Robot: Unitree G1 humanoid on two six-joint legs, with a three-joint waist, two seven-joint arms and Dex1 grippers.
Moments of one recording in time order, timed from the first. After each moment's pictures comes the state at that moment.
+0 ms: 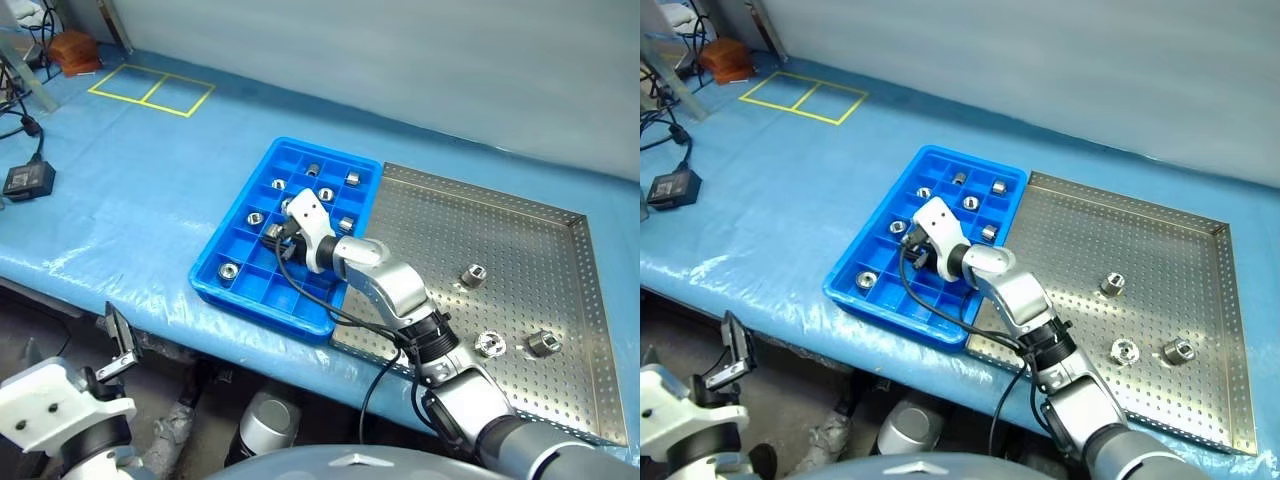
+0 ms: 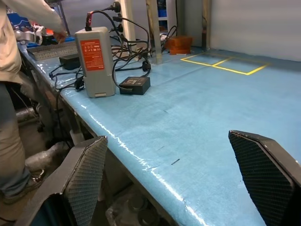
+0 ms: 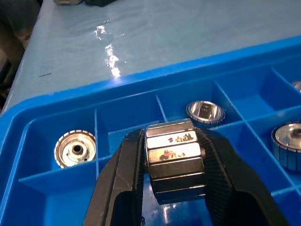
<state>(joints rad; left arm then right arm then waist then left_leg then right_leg) 0.92 -0.10 0.03 -1.00 -0.05 0.04 0.30 -0.56 -0.06 0.37 0.07 0.19 0.60 0.50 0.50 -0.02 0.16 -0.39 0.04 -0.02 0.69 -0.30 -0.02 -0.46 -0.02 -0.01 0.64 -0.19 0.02</state>
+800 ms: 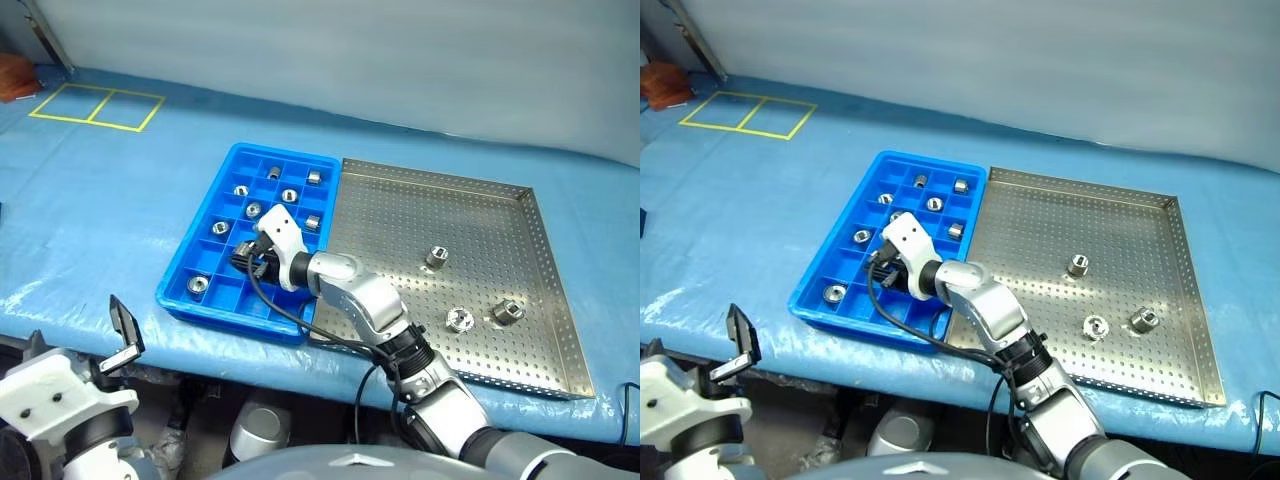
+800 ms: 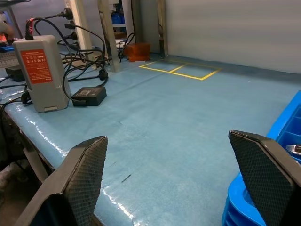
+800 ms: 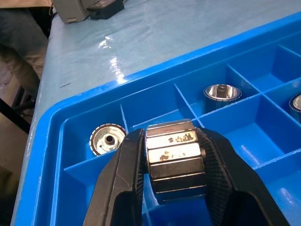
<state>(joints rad) 0.87 -0.10 0.05 -1.00 -0.05 0.08 0.28 -0.52 0.08 0.41 0.06 0.20 0.64 0.50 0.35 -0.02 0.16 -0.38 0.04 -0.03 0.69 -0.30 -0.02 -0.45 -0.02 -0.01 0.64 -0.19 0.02</state>
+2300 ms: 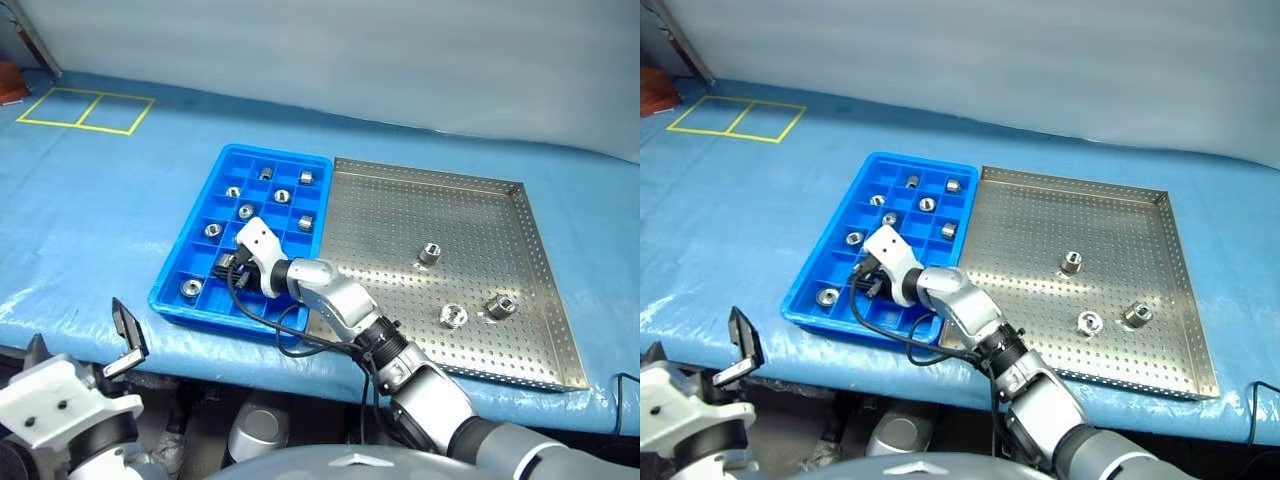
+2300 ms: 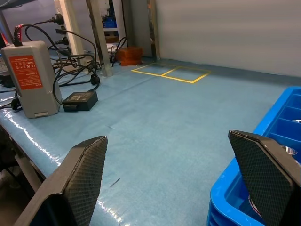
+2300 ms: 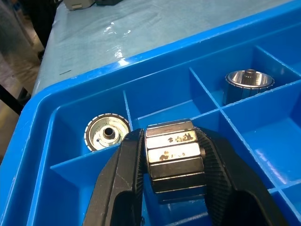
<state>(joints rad) 0.92 -0.10 -0.01 -1.00 -0.01 0.03 0.31 -0.61 0.15 0.46 0.39 0.17 0.41 0.53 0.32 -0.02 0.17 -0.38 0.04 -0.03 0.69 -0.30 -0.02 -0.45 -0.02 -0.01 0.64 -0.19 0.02</state>
